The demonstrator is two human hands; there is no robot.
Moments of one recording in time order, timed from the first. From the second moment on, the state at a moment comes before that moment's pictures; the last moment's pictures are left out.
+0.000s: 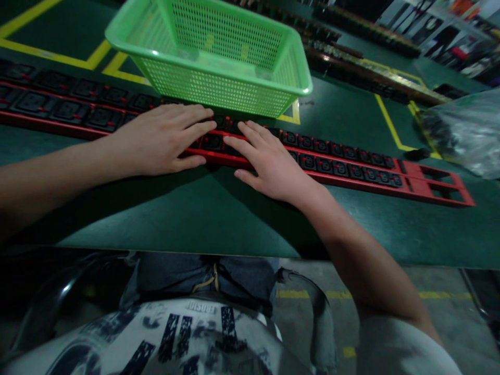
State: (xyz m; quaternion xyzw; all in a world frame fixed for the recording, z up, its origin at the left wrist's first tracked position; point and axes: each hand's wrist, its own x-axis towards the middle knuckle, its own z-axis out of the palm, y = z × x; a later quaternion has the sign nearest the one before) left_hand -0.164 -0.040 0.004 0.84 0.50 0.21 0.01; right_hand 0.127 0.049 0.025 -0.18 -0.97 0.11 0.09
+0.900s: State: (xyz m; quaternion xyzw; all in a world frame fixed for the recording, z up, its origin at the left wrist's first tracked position) left_hand -0.164 -0.041 0.004 0.84 0.50 0.20 0.01; right_hand 0.127 0.050 0.024 -0.17 -0.97 0.11 0.09
